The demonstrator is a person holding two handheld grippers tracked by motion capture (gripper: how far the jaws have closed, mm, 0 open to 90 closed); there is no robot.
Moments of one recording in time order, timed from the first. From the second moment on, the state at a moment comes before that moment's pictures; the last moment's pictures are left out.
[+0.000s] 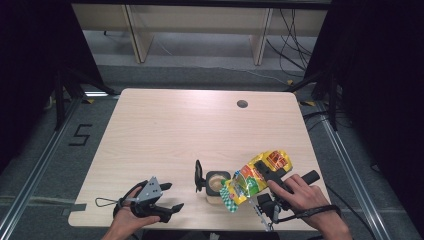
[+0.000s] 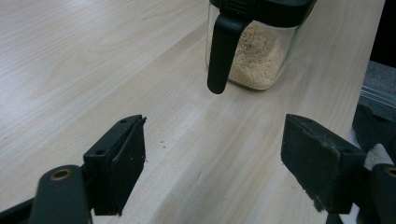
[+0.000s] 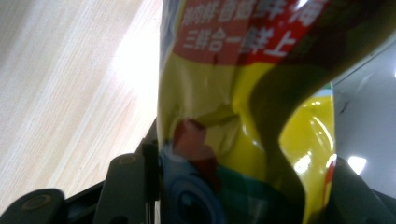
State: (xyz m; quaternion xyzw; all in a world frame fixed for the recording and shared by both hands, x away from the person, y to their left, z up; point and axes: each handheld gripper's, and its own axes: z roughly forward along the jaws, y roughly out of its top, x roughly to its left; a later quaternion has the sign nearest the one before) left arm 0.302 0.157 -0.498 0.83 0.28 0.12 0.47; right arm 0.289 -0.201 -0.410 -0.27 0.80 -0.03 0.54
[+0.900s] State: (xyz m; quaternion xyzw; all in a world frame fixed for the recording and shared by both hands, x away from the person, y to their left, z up) left arm 0.302 0.158 -0.498 0.83 0.27 0.12 0.47; right arm 0.288 -0.202 -0.409 -0.27 0.80 -0.02 0.54
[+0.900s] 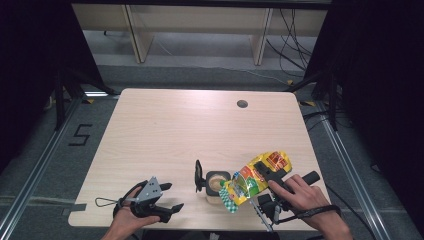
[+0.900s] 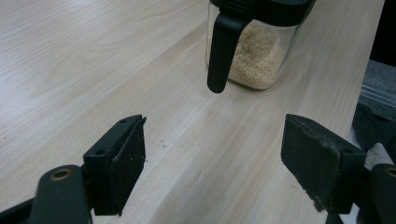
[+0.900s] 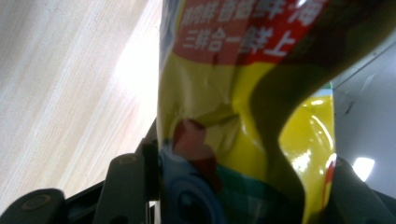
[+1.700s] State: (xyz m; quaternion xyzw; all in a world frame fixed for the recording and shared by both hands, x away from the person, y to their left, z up) left arm 0.301 0.158 -0.498 0.83 0.27 0.12 0.47; right arm 0.291 -0.202 -0.412 -0.27 0.80 -0.02 0.53
